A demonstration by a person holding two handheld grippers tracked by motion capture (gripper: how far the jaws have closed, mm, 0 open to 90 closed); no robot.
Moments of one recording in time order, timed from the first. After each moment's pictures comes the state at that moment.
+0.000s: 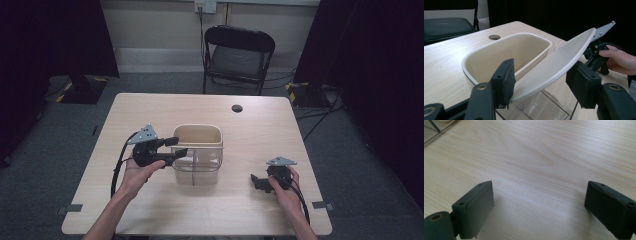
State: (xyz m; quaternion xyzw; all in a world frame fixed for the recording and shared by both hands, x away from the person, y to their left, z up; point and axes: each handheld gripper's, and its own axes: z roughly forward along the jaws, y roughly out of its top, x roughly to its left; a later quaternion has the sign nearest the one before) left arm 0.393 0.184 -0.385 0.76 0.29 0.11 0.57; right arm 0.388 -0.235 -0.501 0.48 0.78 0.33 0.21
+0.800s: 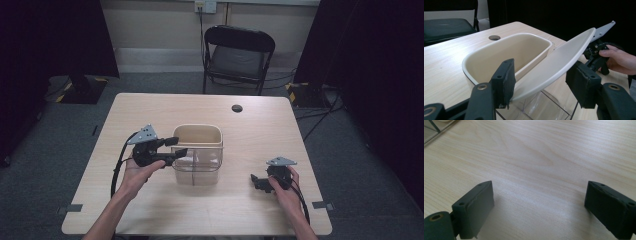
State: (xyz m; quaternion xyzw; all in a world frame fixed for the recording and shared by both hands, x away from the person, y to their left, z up) left arm 0.393 0.184 -0.386 0.76 0.29 0.12 0.57; right arm 0.388 -0.235 -0.501 0.48 0.78 0.33 0.21
